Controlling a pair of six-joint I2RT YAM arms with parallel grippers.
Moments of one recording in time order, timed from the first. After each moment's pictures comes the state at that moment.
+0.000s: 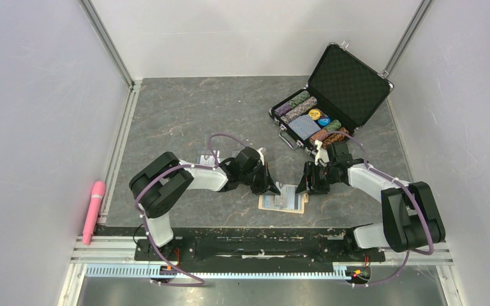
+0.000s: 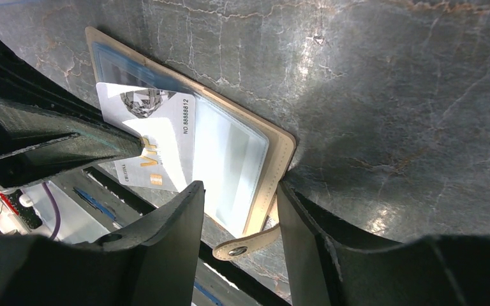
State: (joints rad) left arm -0.86 1.81 0.84 0.23 0.40 -1.00; right arm 0.21 1.38 0.58 -0.38 -0.55 0.29
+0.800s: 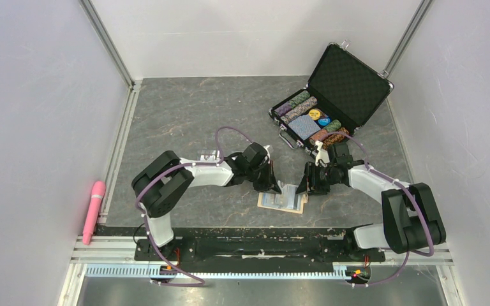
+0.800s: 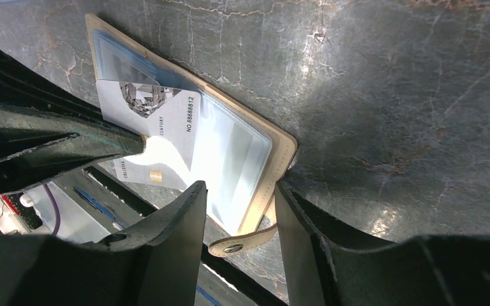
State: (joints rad) left arm -0.88 1.83 0.95 0.05 0.36 -0.91; right arm 0.21 1.37 0.56 -0.36 -0.55 0.29
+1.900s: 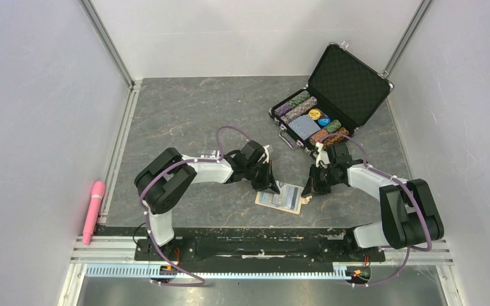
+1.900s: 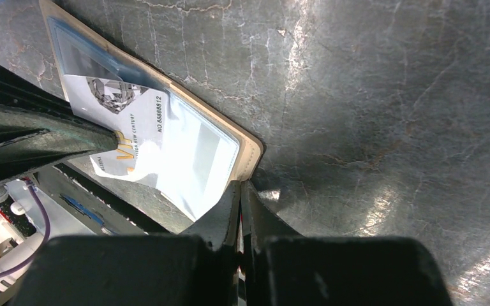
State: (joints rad) left arm -0.85 1.86 0.98 0.01 0.44 -0.84; right arm 0.20 1.40 0.56 -0.37 -0.52 0.28
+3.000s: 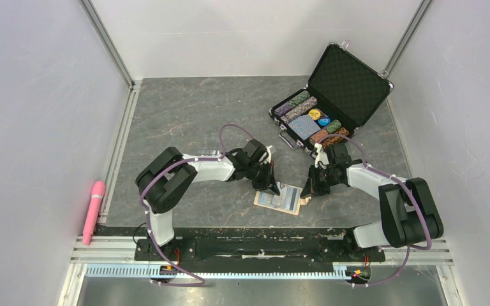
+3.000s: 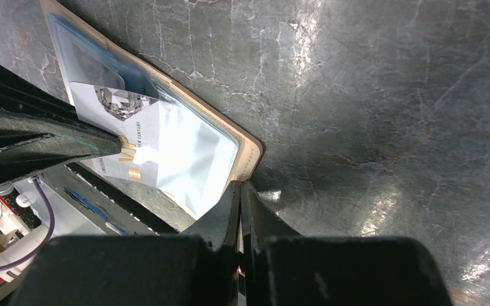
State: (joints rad) left arm -0.85 1.87 1.01 -0.05 0.48 -0.77; right arm 0.21 1.41 0.56 -0.38 -0.54 0.28
